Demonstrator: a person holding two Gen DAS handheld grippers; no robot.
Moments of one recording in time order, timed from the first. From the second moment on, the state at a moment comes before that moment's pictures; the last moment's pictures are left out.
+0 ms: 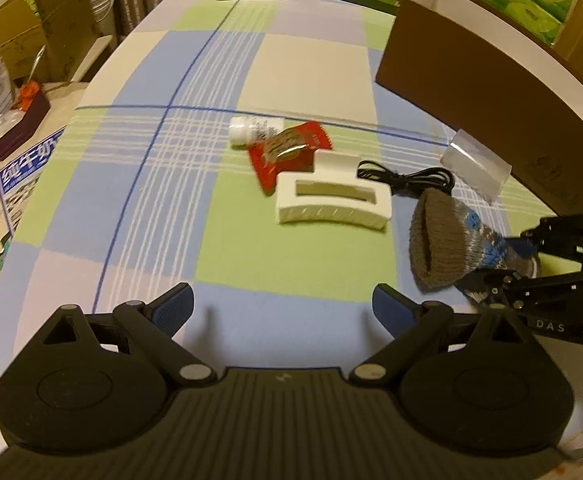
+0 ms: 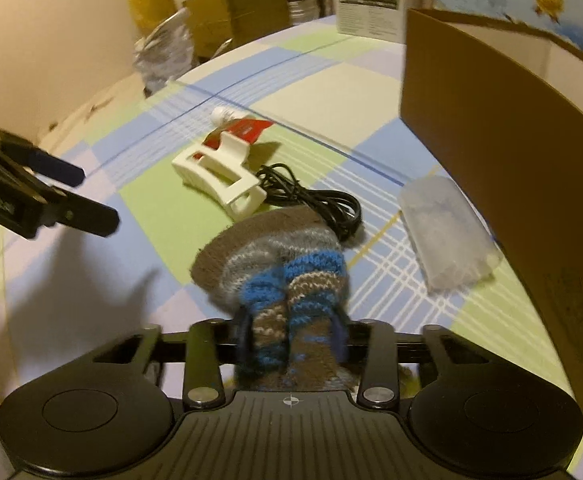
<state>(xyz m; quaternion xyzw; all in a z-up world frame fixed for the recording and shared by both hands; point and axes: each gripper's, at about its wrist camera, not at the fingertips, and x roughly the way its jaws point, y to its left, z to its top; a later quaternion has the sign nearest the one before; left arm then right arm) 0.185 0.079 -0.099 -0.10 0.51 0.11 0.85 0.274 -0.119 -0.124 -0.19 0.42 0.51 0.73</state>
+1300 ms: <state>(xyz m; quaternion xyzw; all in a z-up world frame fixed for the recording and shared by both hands) 0.256 0.065 -0.133 -0.05 0.50 0.05 0.86 0.279 -0.198 -0.074 -0.01 0.45 0.33 0.83</state>
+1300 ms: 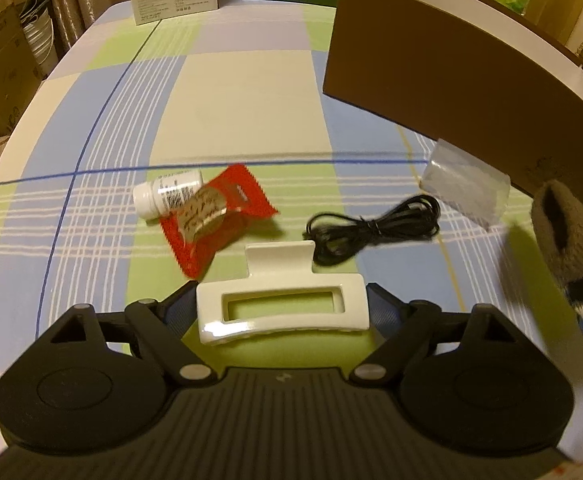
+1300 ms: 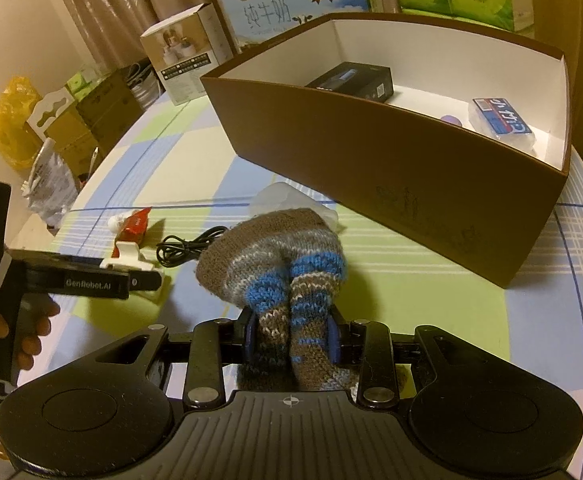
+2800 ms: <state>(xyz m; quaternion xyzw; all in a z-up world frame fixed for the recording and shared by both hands) 0.343 -0.057 0.013 0.00 0.35 -0.07 0.93 0.360 -0.256 0.032 0.09 0.35 0.28 0.89</state>
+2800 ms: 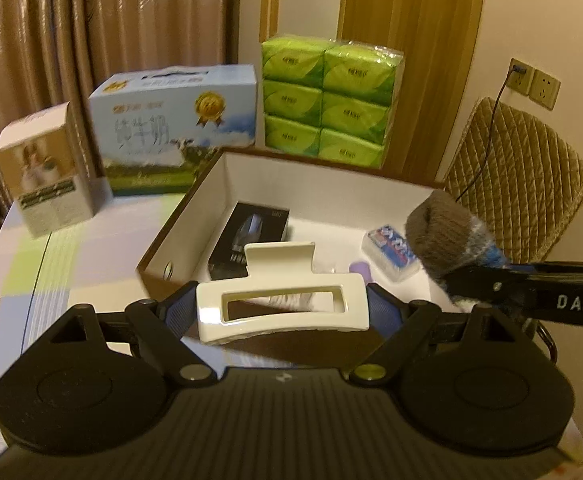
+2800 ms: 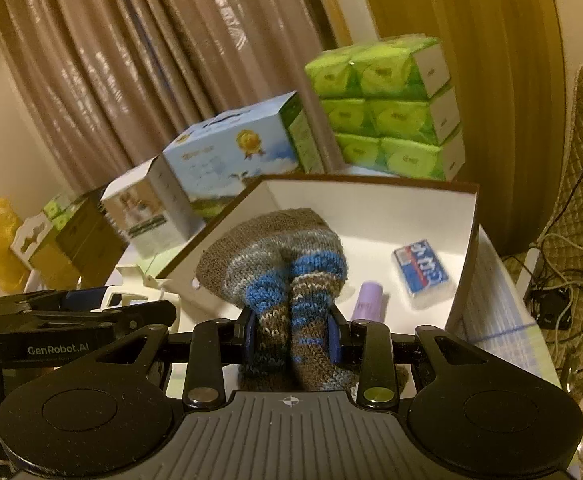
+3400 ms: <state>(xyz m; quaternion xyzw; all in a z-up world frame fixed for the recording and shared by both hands) 0.424 -0.079 -0.011 0.04 0.38 -0.09 0.92 0.436 -0.254 -0.003 0.08 0.38 0.22 0.89</state>
